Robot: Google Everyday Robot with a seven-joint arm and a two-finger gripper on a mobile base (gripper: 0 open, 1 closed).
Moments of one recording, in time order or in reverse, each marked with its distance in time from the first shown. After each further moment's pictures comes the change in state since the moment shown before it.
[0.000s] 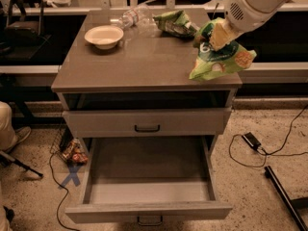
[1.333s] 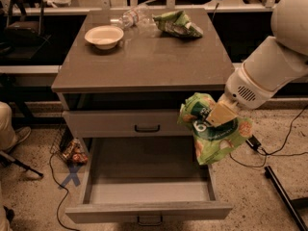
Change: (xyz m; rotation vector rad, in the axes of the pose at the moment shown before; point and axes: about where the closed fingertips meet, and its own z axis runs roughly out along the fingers) arm 0.152 0.108 0.032 -0.381 0.158 -0.277
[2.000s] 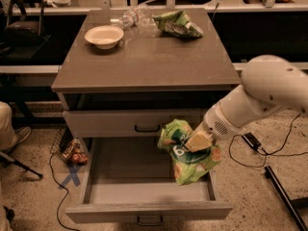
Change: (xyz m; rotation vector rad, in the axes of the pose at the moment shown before) arm 0.010 0.013 0.111 -0.156 -0.089 -0.024
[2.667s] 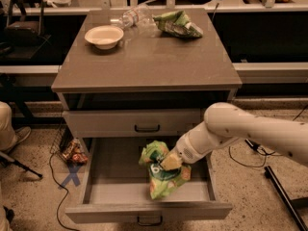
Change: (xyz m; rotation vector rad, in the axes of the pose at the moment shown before) arm 0.004 -0.008 0.153 -0.105 -0.076 0.038
